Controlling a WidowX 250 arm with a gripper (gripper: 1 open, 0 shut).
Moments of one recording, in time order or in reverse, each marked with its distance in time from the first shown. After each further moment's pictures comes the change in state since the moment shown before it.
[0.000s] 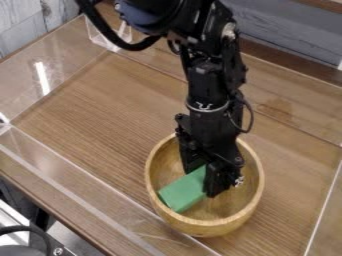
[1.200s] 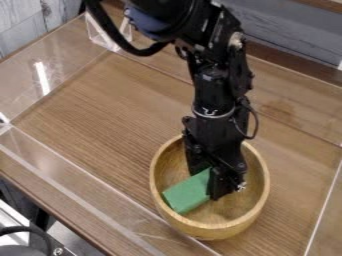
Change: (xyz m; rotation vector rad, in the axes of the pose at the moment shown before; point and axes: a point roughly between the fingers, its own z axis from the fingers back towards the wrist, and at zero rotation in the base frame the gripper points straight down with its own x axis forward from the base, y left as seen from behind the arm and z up) arm 0.005 0.001 -0.008 0.020 -0.001 -0.052
